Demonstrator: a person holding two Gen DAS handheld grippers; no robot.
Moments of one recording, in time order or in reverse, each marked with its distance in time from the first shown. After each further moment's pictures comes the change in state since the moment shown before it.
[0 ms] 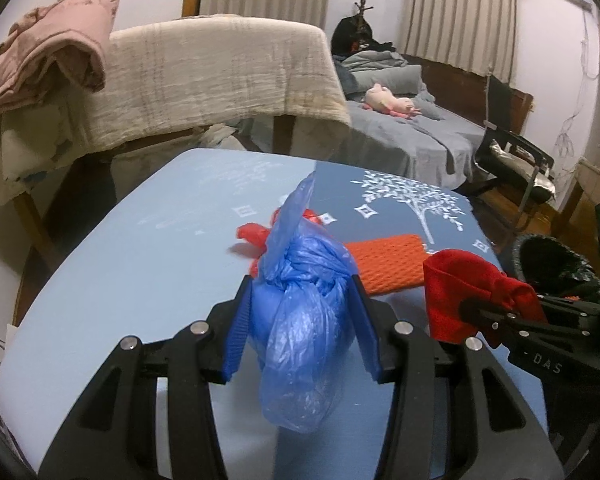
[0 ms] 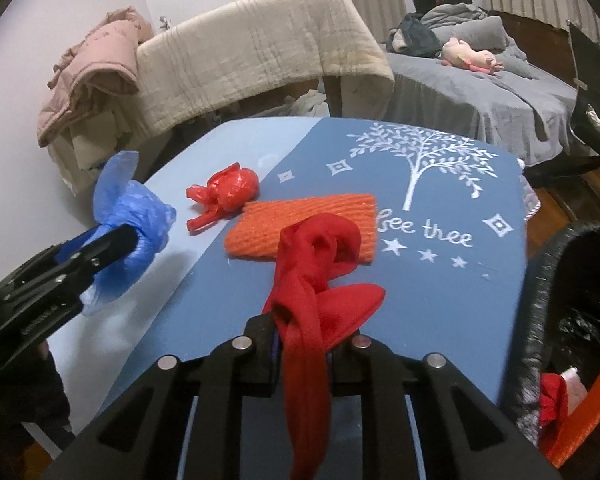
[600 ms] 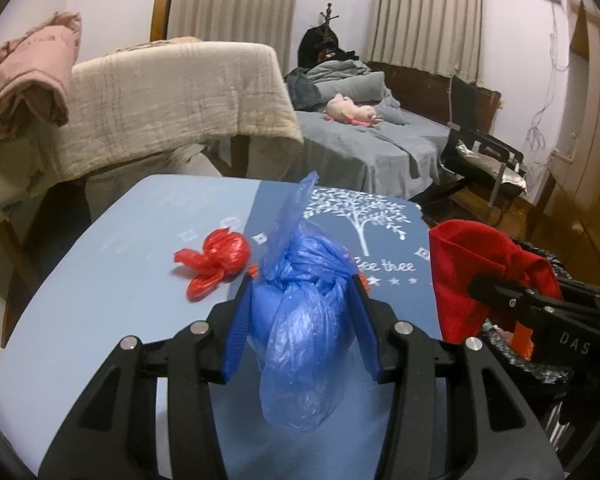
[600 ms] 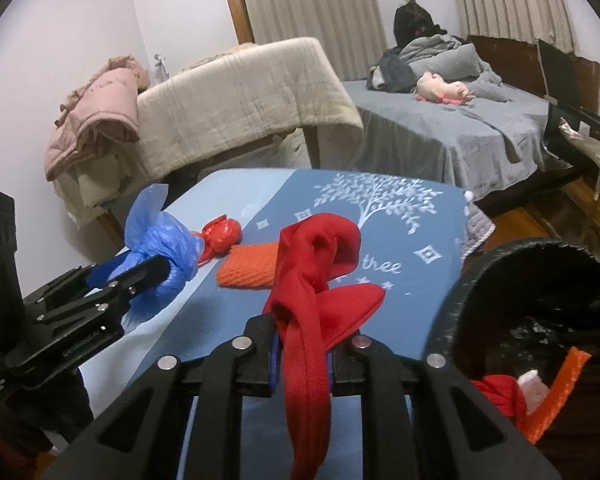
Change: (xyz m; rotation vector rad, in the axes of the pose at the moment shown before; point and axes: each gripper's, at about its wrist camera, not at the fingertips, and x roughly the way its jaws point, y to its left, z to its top) left arm -0.024 -0.059 0.010 0.063 -0.047 -0.088; right arm -0.082 -0.032 0.000 0.026 -0.149 -0.036
